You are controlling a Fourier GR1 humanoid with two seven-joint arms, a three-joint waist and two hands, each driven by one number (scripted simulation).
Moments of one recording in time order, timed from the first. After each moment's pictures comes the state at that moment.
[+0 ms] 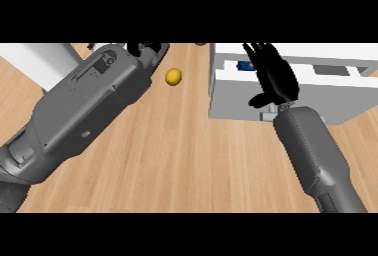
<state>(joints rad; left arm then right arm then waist) -1.22 0.32 -0.59 -0.90 0.88 0.84 0.01 -0.74 -0.15 -0.03 -0.83 1.25 -0.33 -0.13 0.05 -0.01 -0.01</state>
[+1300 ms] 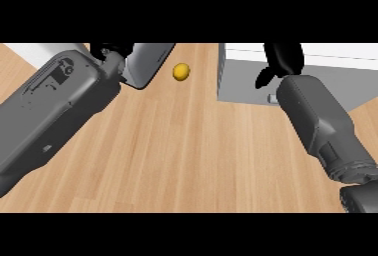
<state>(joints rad) -1.11 0.46 -0.57 -1.14 0.81 0.84 0.13 -1.12 -0.22 -0.17 -0.25 1.31 -0.64 -0.10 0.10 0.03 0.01</state>
